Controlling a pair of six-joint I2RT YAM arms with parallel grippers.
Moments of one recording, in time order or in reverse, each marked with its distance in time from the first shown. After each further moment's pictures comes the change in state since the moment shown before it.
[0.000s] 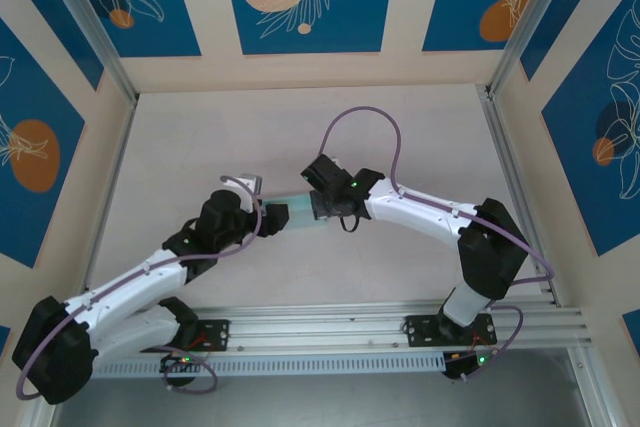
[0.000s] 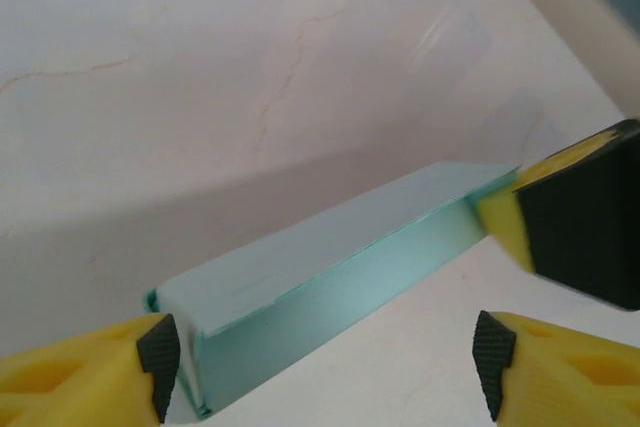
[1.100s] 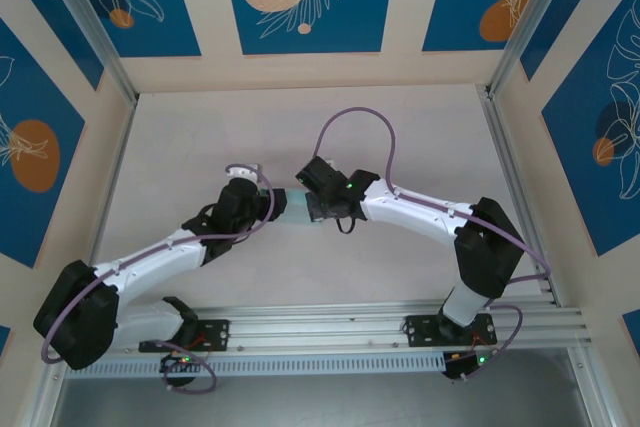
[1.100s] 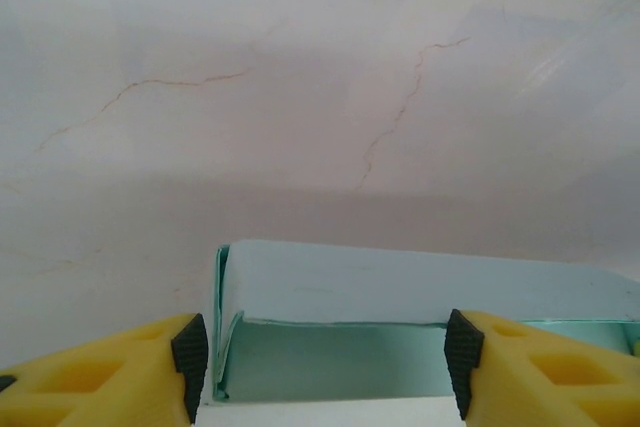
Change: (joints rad) left arm 0.014 0.228 0.078 0.047 -0.201 -0.077; right arm 0.026 0.018 0.022 -0.009 0.009 0.000
